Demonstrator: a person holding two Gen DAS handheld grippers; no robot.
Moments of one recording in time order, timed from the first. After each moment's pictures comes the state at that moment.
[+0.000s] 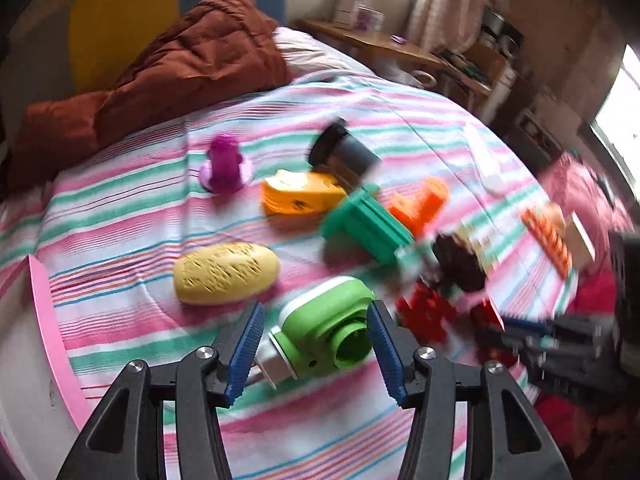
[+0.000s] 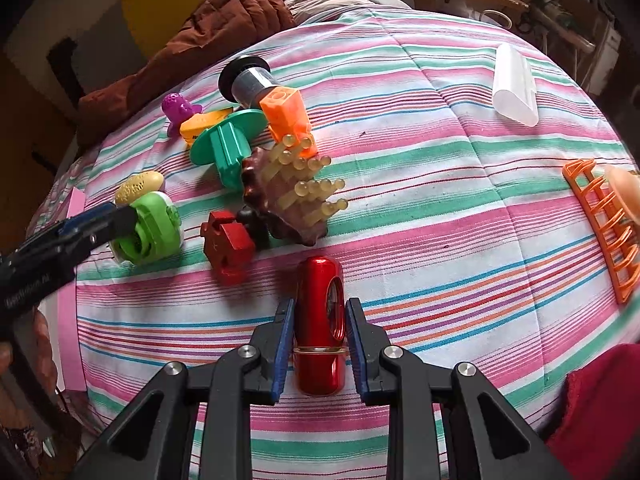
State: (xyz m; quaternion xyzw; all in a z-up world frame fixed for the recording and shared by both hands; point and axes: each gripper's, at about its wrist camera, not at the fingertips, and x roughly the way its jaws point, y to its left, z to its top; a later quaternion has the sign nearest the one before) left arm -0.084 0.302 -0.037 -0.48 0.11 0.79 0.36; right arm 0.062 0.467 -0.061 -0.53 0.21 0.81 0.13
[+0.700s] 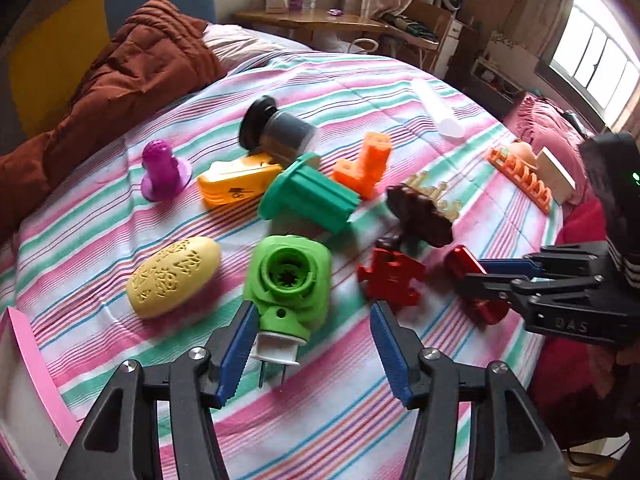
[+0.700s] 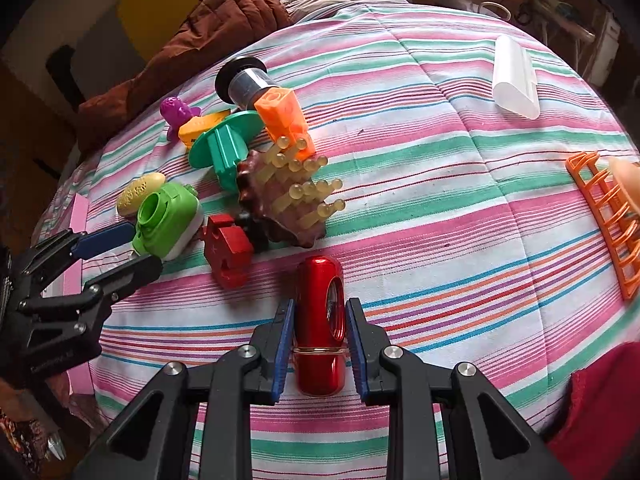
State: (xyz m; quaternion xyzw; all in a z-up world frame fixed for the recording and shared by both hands) left arm -0.049 0.326 -0.046 -0.46 0.21 0.75 0.44; right arm 0.062 0.482 -0.061 -0.53 0.23 0.81 0.12
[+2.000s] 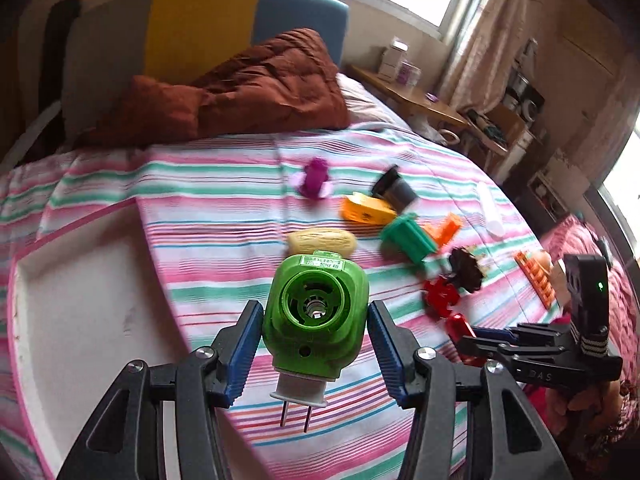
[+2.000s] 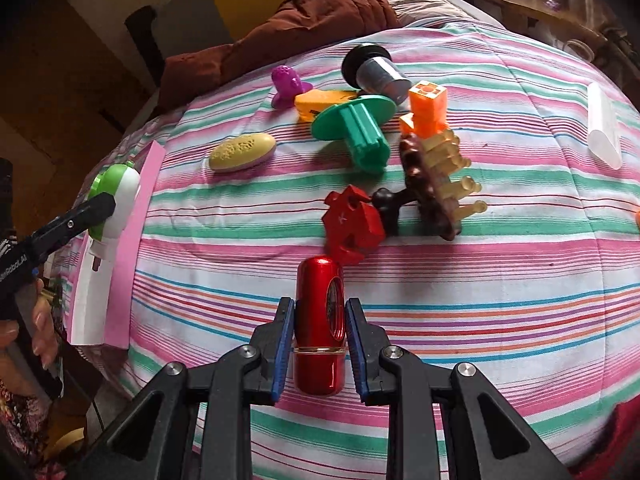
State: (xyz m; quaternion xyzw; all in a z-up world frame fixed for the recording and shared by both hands) left arm -0.064 0.179 -0.005 -0.45 0.02 0.84 0.32; right arm 0.052 0.416 -0.061 -0.51 0.18 0.84 -0.01
